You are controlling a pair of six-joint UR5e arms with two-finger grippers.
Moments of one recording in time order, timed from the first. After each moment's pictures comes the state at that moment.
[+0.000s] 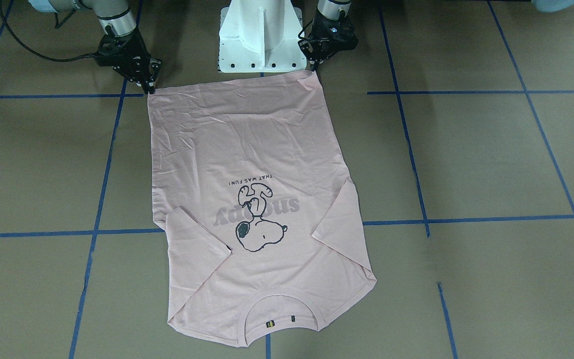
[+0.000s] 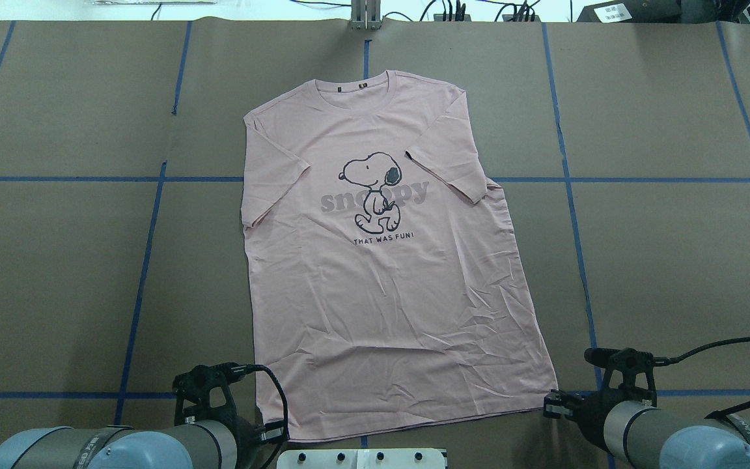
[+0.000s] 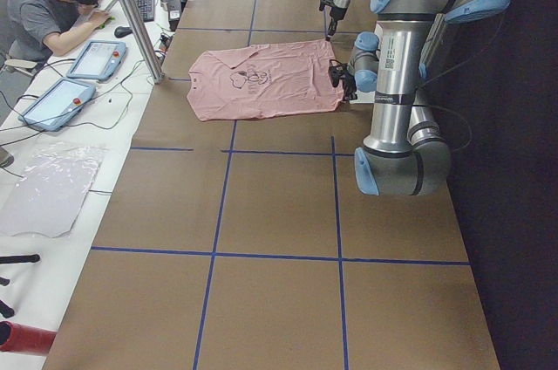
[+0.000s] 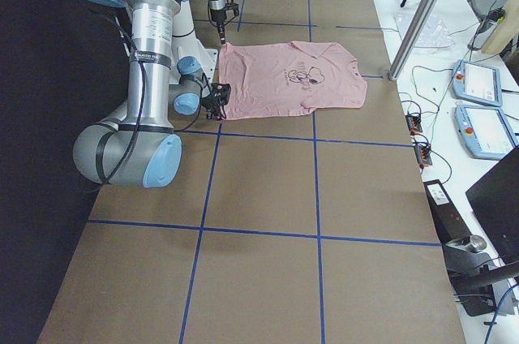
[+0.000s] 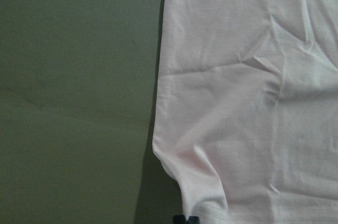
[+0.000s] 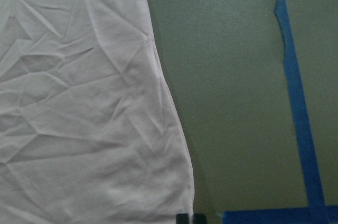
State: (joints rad) left arm -0.02 -1.81 -2.10 -1.76 -1.48 -1.78; right arm 0.01 -1.78 2.12 -1.04 1.32 1.66
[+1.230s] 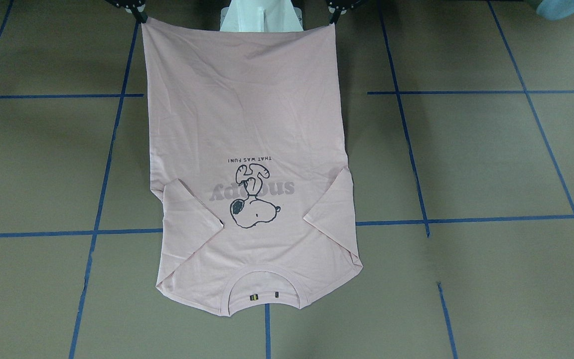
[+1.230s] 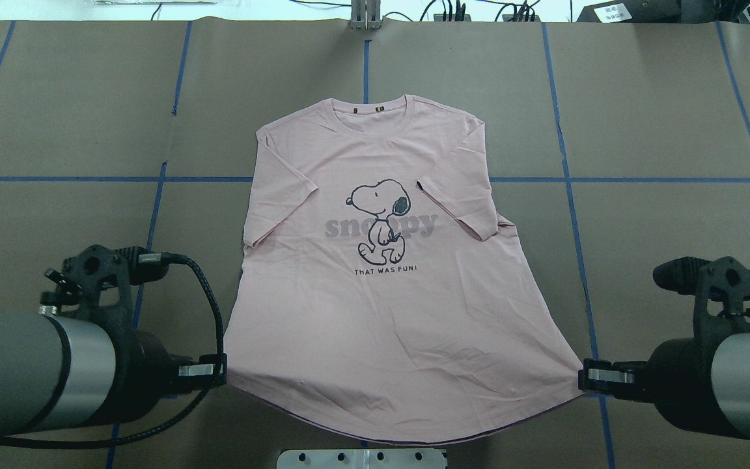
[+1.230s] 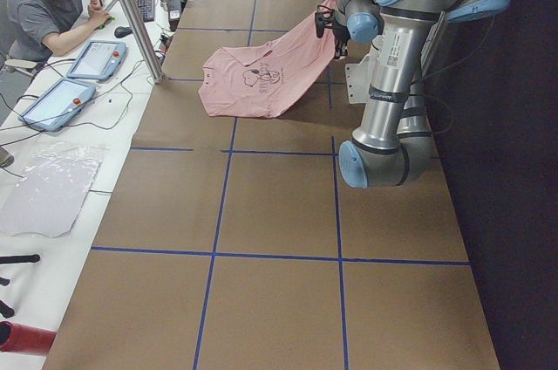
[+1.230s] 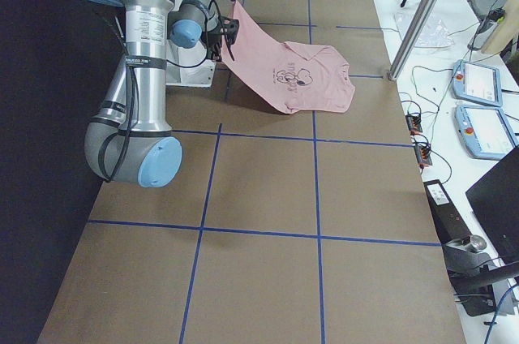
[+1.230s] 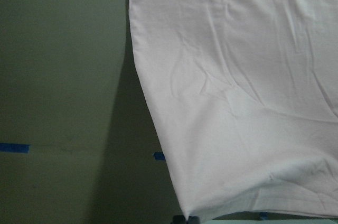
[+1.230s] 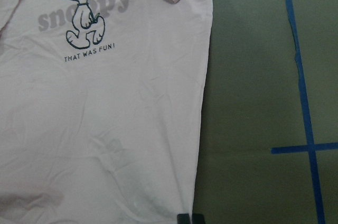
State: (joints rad) left arm -0.31 -1.97 -2.54 -1.23 -1.78 -1.49; right arm 0.31 -1.57 2.68 -1.71 1.75 1.53
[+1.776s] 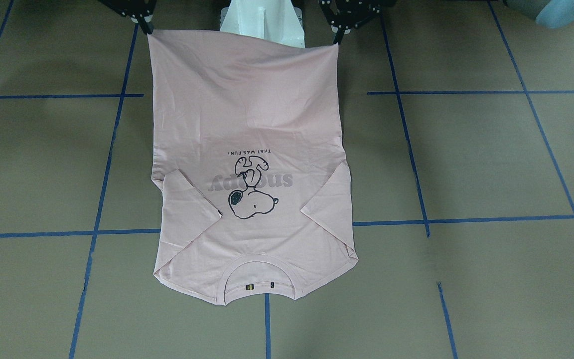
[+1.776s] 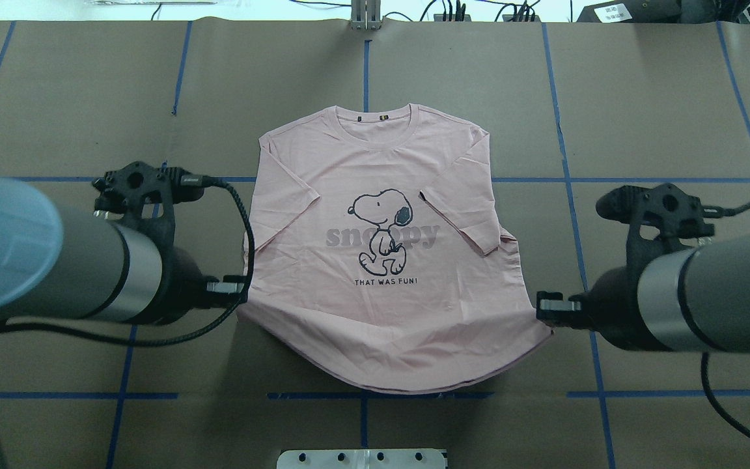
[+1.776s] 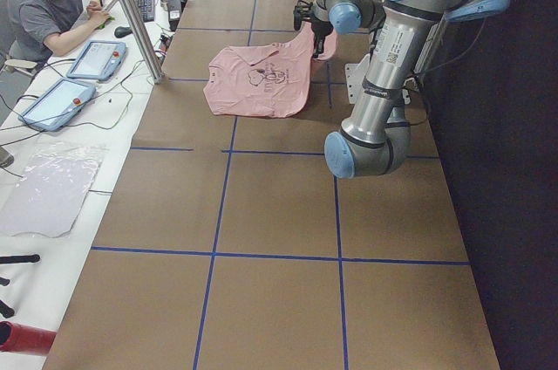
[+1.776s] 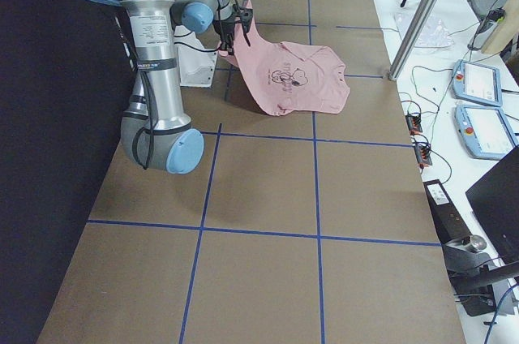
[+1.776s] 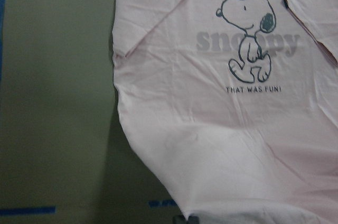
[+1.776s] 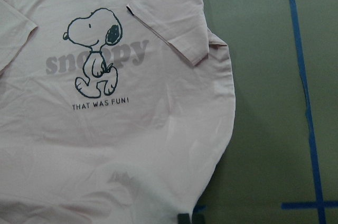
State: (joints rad) left arm -0.49 -2.08 -2.34 -1.20 -1.82 -1.26; right arm 0.47 -1.28 2.51 -1.91 1.80 1.37
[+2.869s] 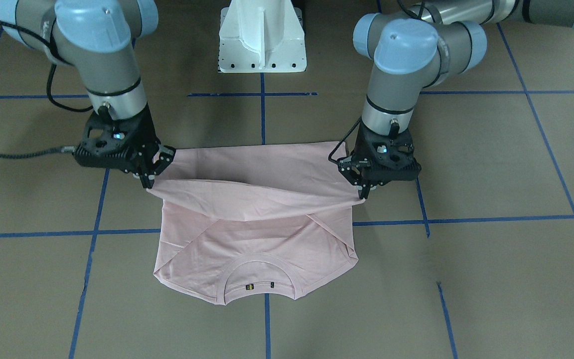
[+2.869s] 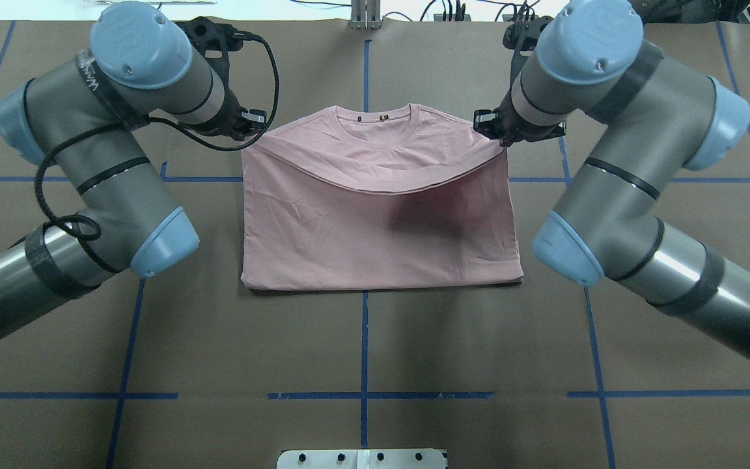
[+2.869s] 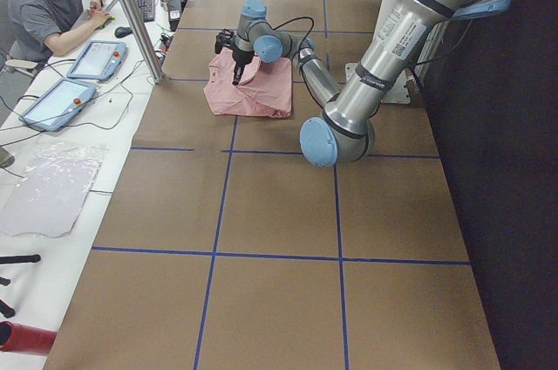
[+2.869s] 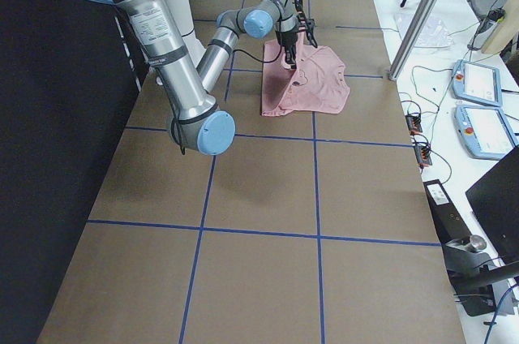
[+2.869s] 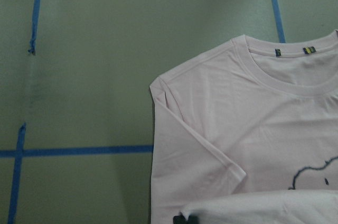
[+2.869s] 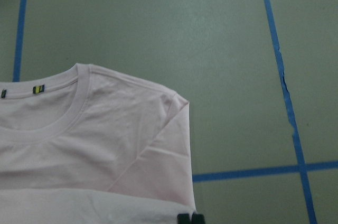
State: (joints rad) left arm -0.79 -2.24 -1.62 -1.68 -1.82 -0.99; right arm 0.80 -0.95 1.73 -1.64 1.82 1.07
